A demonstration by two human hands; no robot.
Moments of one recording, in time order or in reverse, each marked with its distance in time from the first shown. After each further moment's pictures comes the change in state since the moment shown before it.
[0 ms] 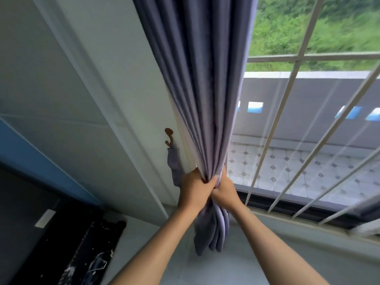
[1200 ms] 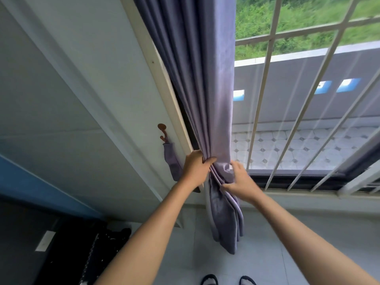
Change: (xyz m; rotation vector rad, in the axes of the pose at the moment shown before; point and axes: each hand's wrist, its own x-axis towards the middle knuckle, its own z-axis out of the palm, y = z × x) left_hand 0.018 -0.002 -0.015 -0.012 -0.277 0.136; right_hand -0.049 0.011 -0.032 -0.323 -0.033 0.179
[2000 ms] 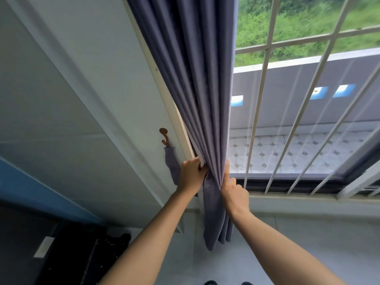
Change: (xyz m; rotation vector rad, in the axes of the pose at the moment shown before) left_hand -0.014 -0.008 -0.008 0.147 0.107 0.131; right_hand -0.014 -0.017 0.056 -0.673 0.299 0.148
